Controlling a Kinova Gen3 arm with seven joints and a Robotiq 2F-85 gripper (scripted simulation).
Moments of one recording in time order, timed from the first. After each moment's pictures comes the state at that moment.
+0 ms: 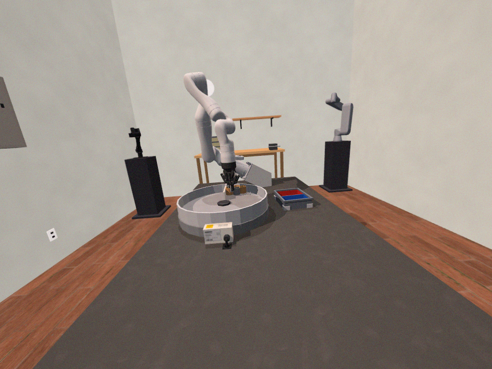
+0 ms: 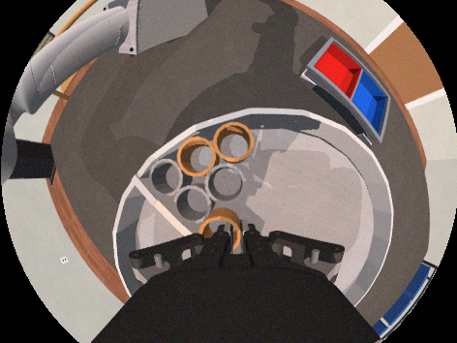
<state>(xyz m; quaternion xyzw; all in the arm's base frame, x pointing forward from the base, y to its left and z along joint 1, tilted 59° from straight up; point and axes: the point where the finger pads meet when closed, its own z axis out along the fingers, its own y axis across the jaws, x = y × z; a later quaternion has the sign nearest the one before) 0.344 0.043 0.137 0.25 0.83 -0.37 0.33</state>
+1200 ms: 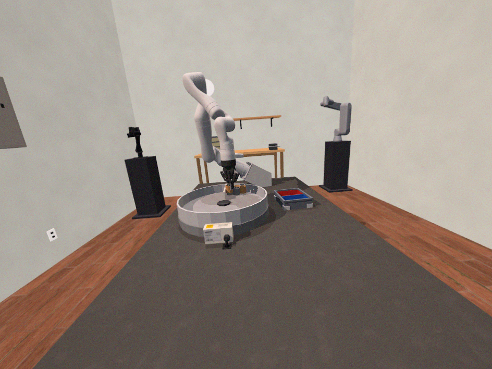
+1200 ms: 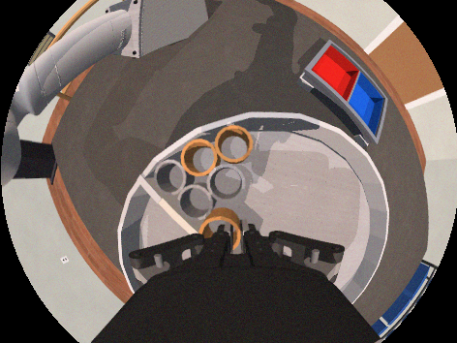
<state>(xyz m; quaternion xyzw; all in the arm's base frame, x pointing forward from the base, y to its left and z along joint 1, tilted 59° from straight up) 0.340 0.052 0.143 0.25 0.83 -0.37 0.33</state>
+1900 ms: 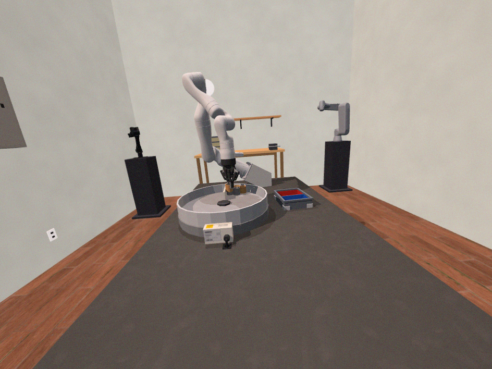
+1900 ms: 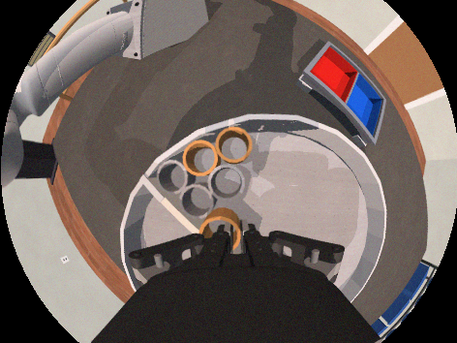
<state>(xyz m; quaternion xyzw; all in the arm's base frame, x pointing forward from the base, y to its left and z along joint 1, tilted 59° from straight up) 0.338 0.057 0.146 0.25 0.83 -0.37 0.33</state>
